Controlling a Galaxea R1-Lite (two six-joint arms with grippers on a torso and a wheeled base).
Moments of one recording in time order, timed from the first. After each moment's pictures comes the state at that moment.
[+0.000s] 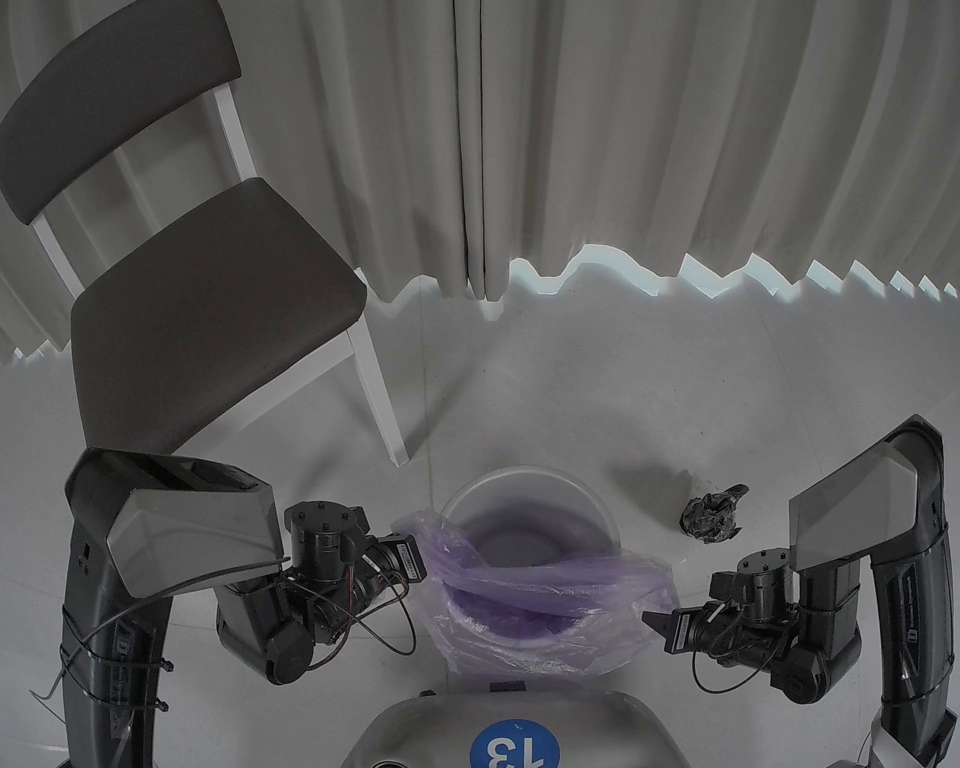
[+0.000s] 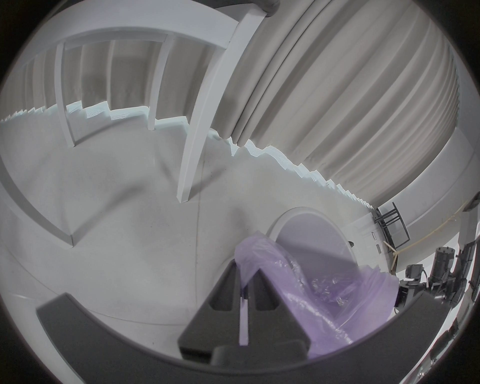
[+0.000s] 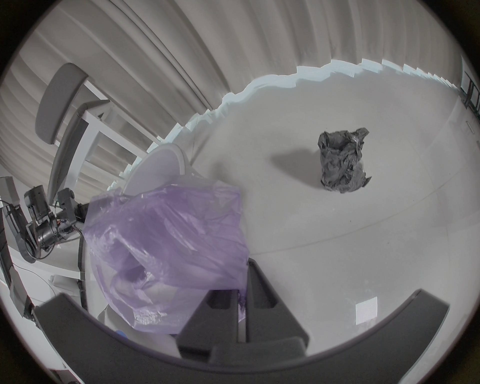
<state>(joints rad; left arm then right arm) -0.46 2.40 -0.67 -1.38 0.04 -0.43 0.35 2.47 -0.26 -1.55 0.08 0.41</state>
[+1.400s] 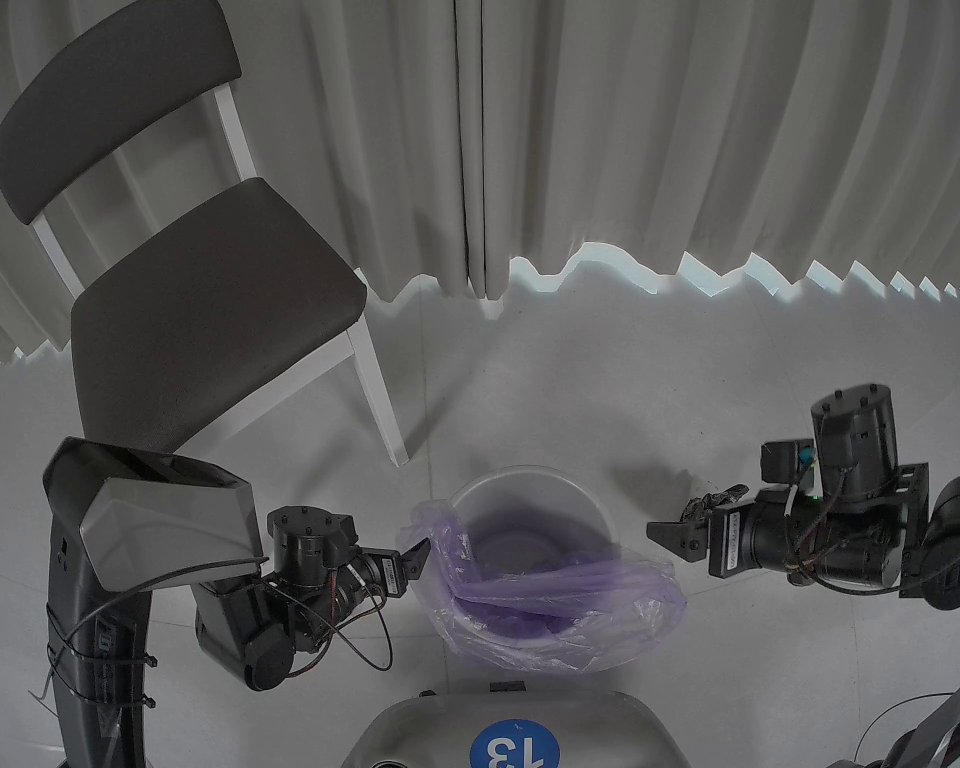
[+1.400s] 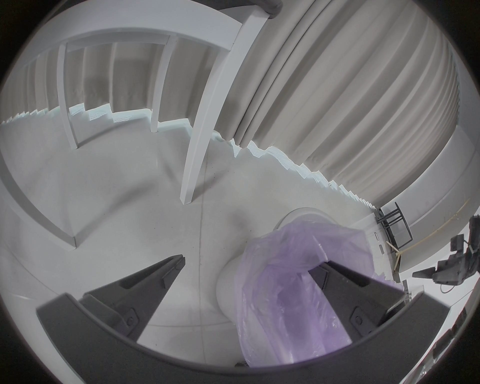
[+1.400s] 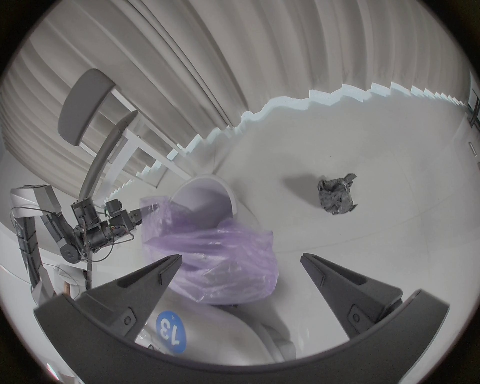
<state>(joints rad) -0.44 2.35 -0.58 -1.36 0.09 -0.25 0.57 1.58 -0.64 -0.33 -0.12 0.33</state>
